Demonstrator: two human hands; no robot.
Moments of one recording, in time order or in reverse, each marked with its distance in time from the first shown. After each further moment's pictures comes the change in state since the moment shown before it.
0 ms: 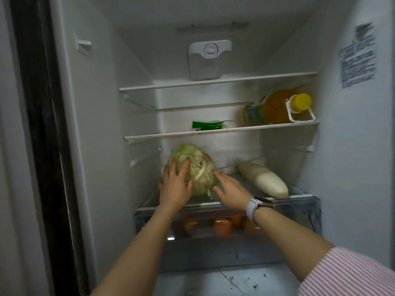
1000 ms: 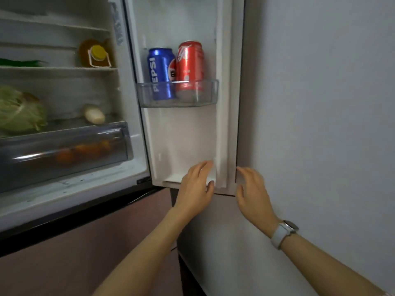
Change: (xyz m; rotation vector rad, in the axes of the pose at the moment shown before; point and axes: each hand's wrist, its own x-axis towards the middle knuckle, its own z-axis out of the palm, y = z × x) left_hand -0.396 0.443 -0.014 -0.682 -0.303 0.561; right_hand -0.601 0.041 -0.234 -0.277 0.524 0.545
